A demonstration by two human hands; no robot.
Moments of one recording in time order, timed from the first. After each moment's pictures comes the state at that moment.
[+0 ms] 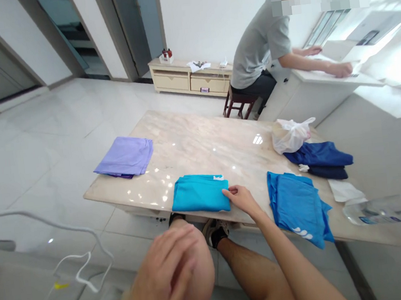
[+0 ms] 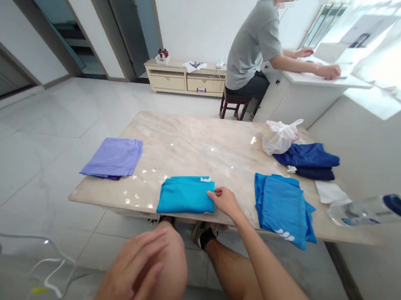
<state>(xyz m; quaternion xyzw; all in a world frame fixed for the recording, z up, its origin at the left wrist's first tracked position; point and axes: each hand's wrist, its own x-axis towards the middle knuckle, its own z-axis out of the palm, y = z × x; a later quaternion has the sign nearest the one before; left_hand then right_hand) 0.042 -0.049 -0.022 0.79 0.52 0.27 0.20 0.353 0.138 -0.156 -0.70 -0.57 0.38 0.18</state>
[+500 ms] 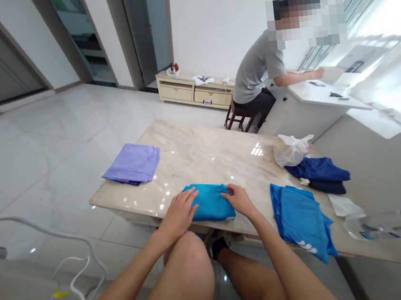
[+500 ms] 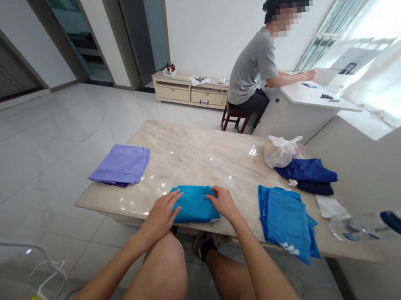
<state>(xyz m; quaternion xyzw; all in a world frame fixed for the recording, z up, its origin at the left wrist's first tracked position) 0.030 0.103 -0.110 0.79 0.52 0.25 0.19 0.320 0.171 -0.131 -0.66 -0.65 0.31 0.19</state>
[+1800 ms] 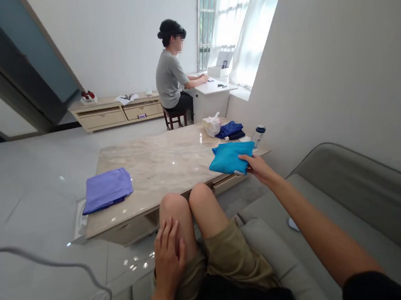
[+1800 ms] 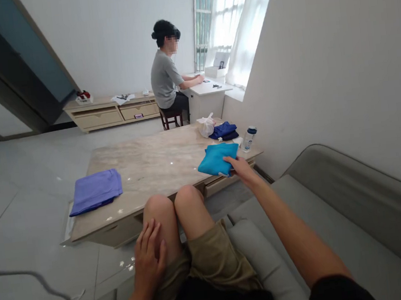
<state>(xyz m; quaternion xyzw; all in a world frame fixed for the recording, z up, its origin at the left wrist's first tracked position) -0.060 -0.121 -0.069 0.84 0.39 0.38 0.06 0.362 -0.099 0.068 -0.71 -0.26 0.36 0.55</state>
